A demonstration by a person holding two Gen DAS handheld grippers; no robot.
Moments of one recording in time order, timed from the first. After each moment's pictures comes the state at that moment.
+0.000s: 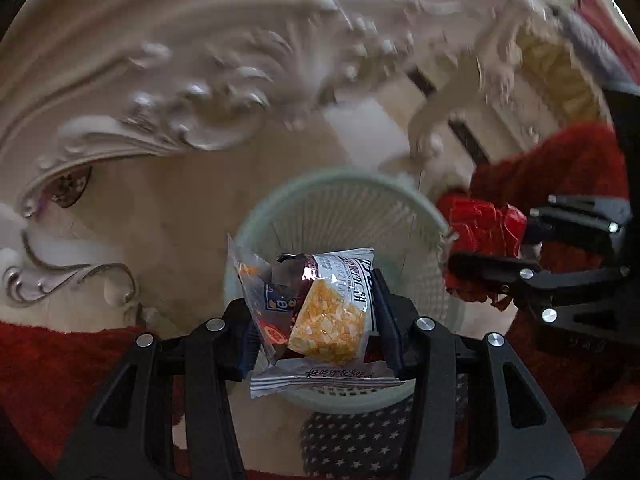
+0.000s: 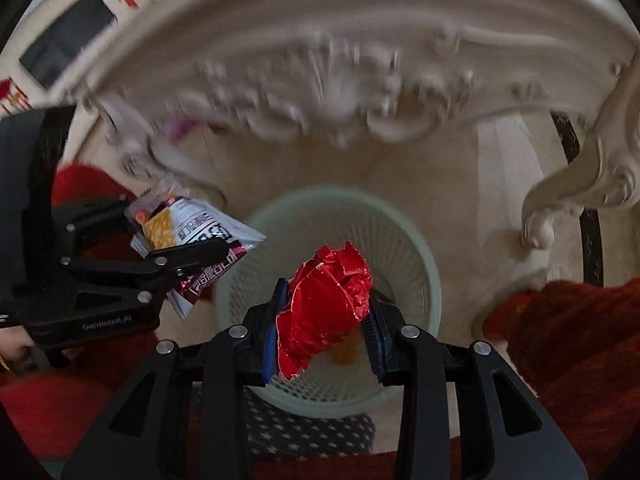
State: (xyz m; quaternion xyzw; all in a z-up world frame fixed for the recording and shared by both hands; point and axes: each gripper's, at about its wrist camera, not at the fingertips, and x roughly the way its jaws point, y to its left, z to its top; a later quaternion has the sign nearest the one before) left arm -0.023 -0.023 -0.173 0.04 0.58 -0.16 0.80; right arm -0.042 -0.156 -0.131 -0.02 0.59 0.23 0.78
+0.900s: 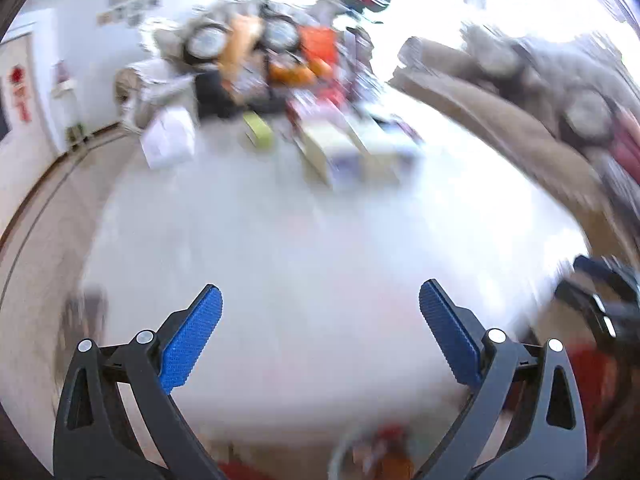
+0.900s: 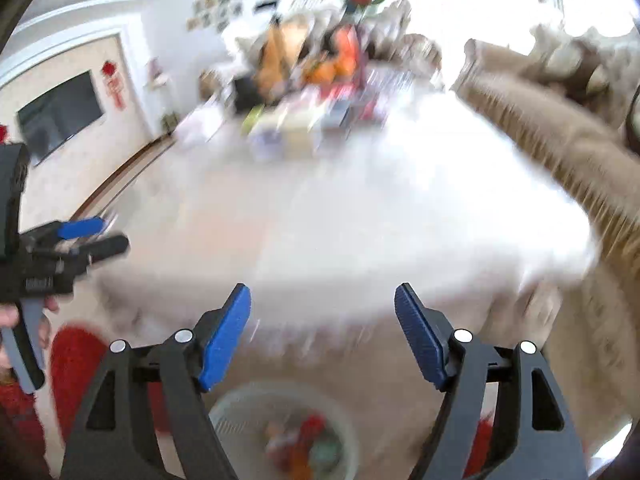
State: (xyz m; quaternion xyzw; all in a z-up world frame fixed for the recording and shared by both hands) left arm 0.112 0.039 0.054 0.01 0.36 -0.03 0.93; right arm 0.053 -0.220 0.051 0.02 0.33 0.14 0.93
